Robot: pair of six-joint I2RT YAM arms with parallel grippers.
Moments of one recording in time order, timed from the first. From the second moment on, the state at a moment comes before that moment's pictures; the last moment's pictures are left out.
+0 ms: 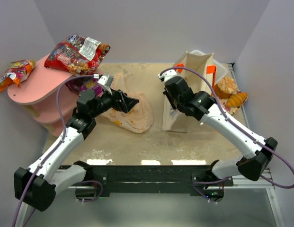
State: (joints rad) left arm -0.39 0.99 0.81 0.08 0.41 -0.39; right arm 0.78 1.38 1.52 -0.86 0.54 0.00
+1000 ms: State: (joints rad) left arm -0.48 1.26 0.68 0.42 0.41 -0.71; right arm 0.84 1.32 1.20 -0.52 0.11 0.27
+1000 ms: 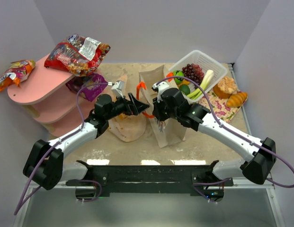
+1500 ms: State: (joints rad) left arm -0.50 1.30 0.52 0.81 0.38 -0.97; right arm 0.85 1.32 1.18 -0.50 0.11 0.26
